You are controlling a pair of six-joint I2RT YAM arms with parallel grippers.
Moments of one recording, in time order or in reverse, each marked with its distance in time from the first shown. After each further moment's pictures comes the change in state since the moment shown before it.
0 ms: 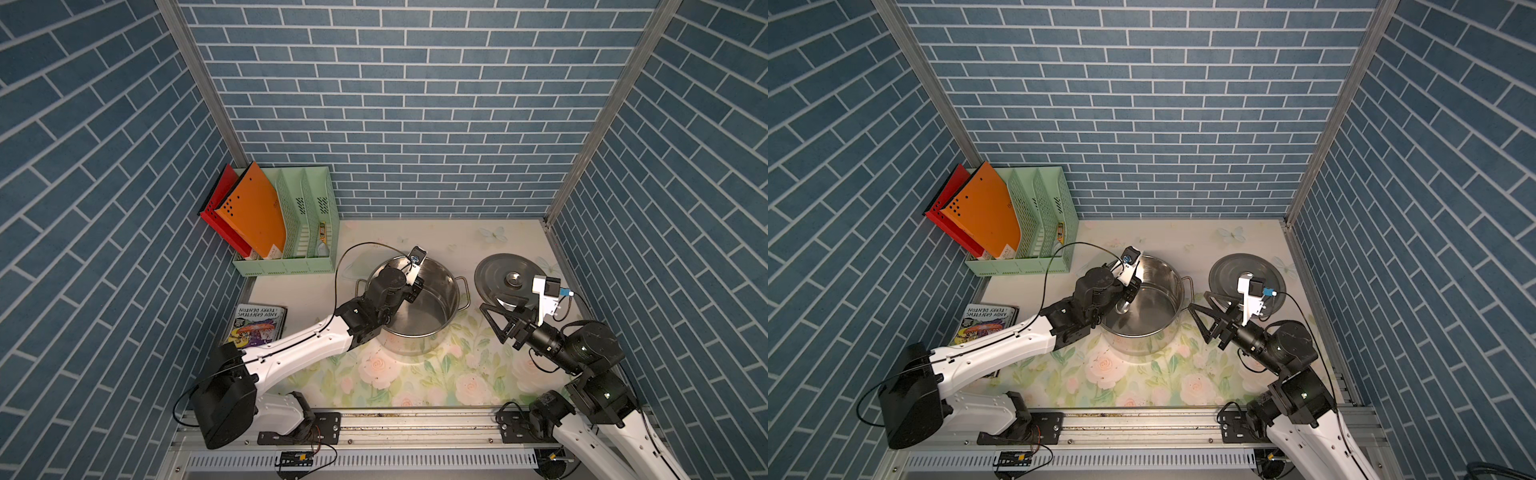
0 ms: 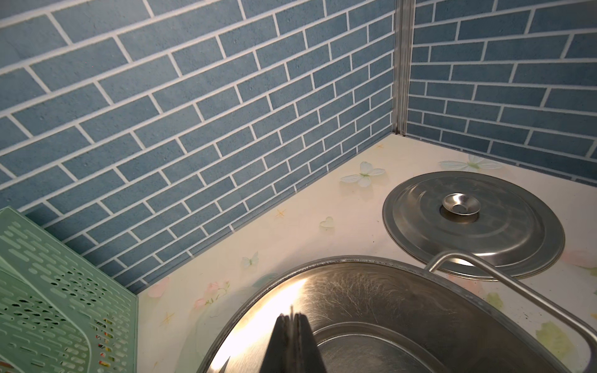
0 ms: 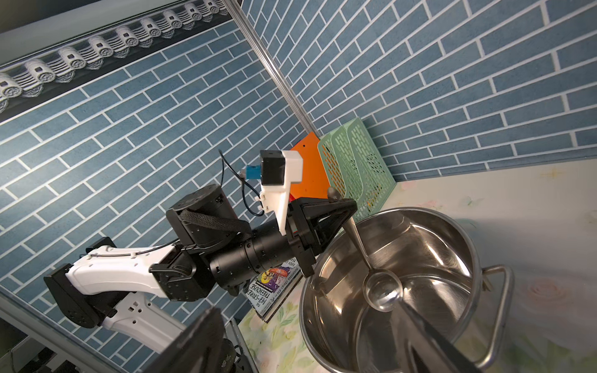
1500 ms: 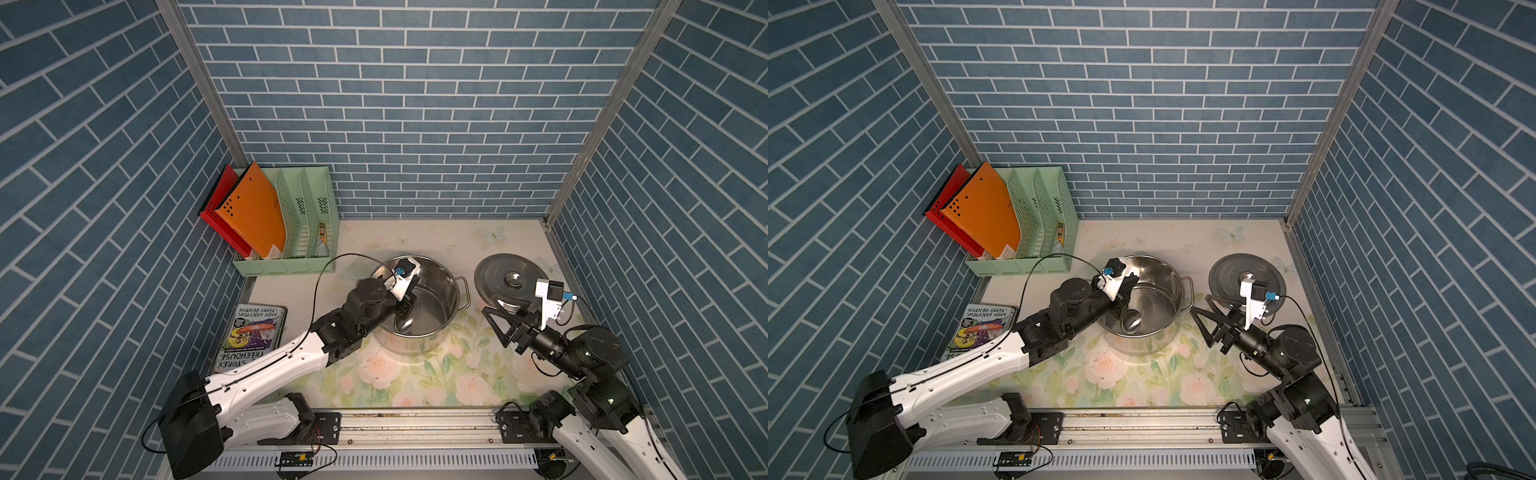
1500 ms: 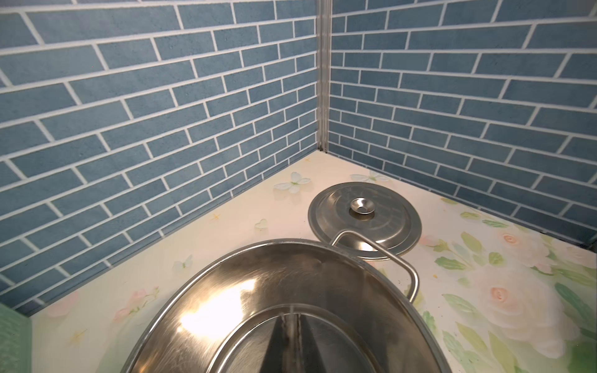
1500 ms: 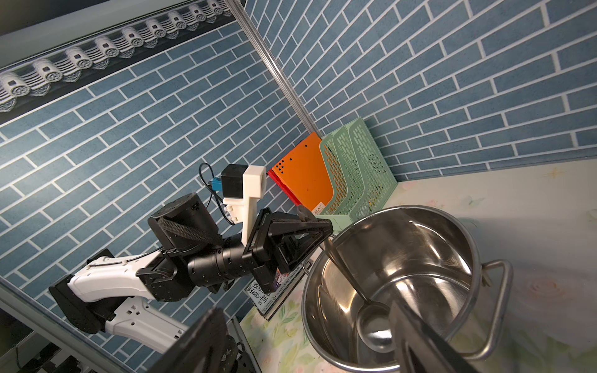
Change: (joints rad) left arm 0.002 -0.229 -0.113 -0.097 0.243 -0.114; right arm 0.000 -0.039 -0.007 -0.026 -0.002 0.000
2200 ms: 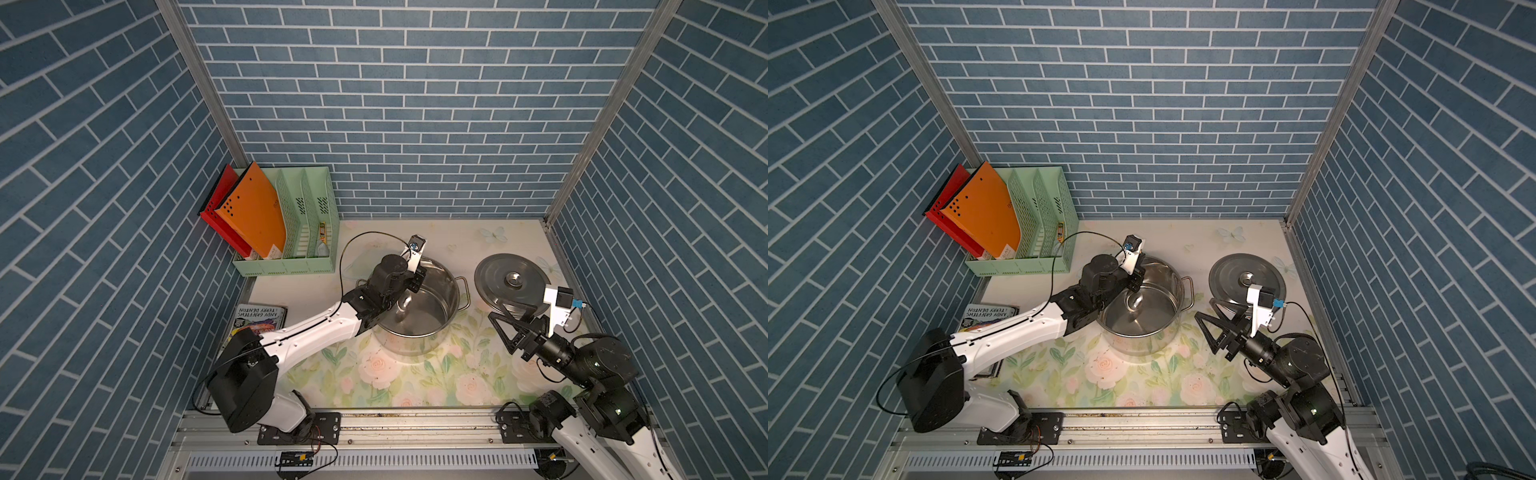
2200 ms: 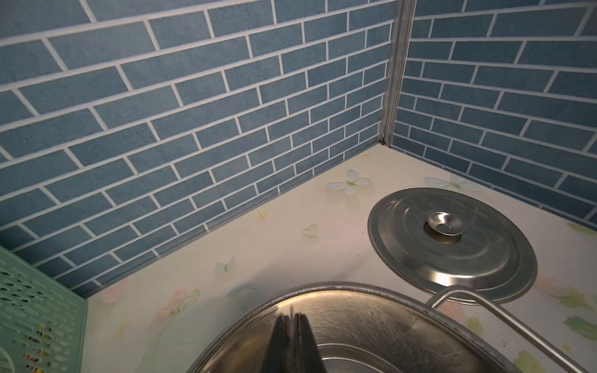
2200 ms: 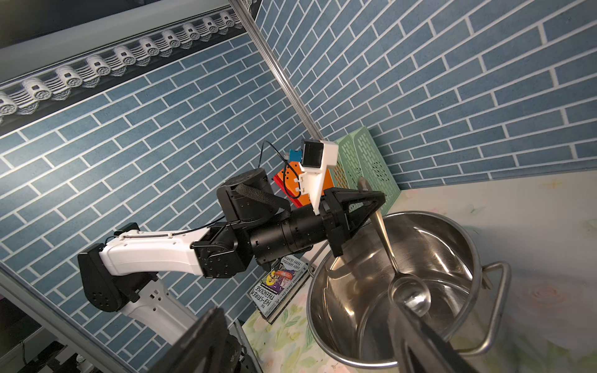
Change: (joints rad) left arm 0.077 0.342 0.208 0.117 -0.093 0.012; right arm 0.000 -0.084 -0.005 -0.039 0.007 0.001
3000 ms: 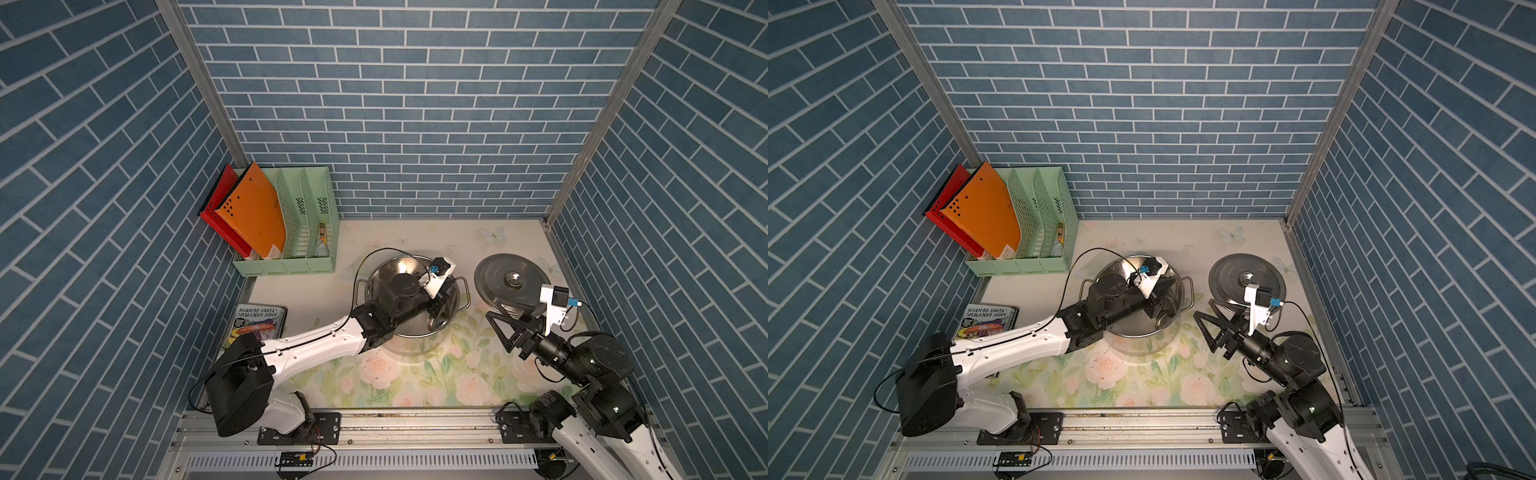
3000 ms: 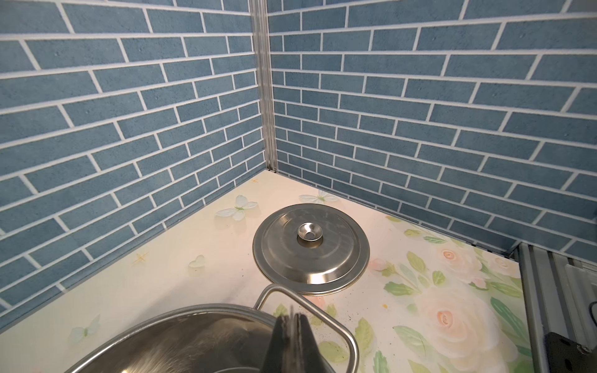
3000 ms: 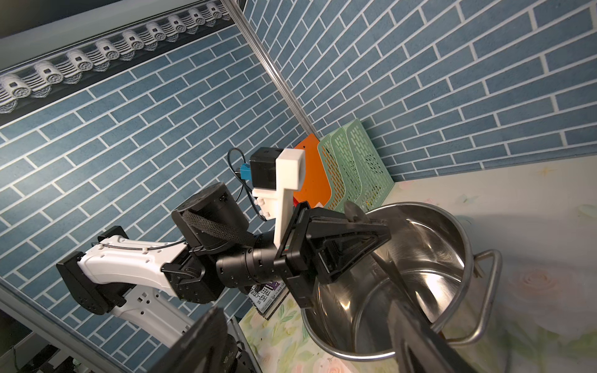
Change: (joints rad) left arm -0.158 -0.081 -0.095 0.098 0.228 -0.052; right arm 0.000 0.020 -0.006 -0.010 0.006 0.001
